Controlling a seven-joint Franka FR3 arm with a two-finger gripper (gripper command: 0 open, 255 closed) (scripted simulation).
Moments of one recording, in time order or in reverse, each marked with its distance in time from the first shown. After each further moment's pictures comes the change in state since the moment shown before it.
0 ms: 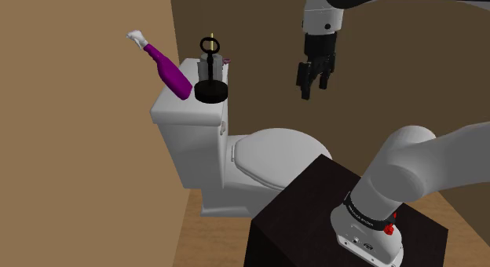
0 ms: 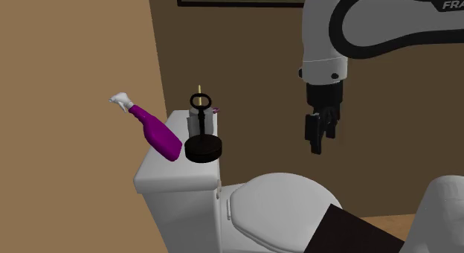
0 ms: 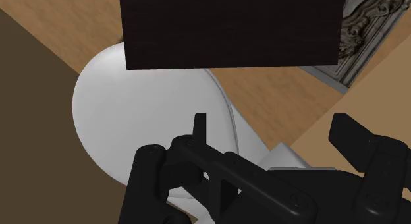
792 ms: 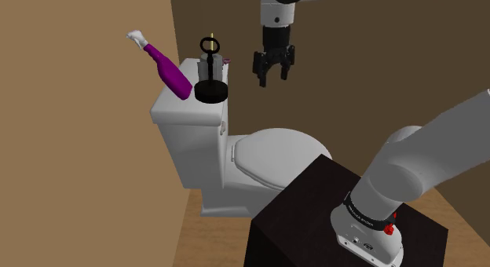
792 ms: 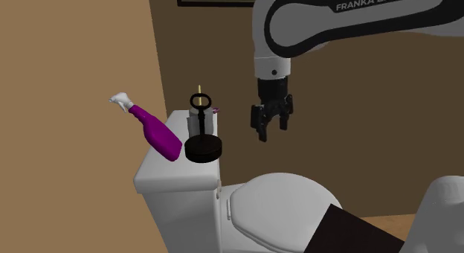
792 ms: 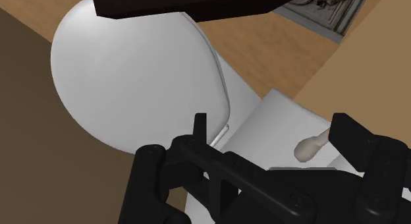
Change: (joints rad) arm -0.019 0.349 0.061 0.241 0.034 0.171 0.135
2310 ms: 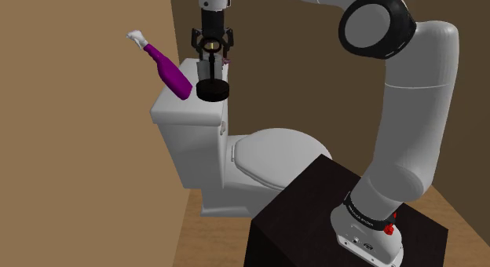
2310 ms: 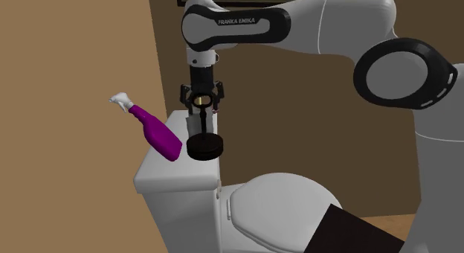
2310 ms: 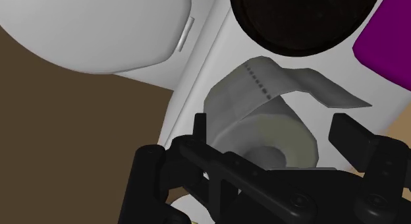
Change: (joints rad) arm 0.020 0.779 0.037 0.910 -0.081 0.005 0.248
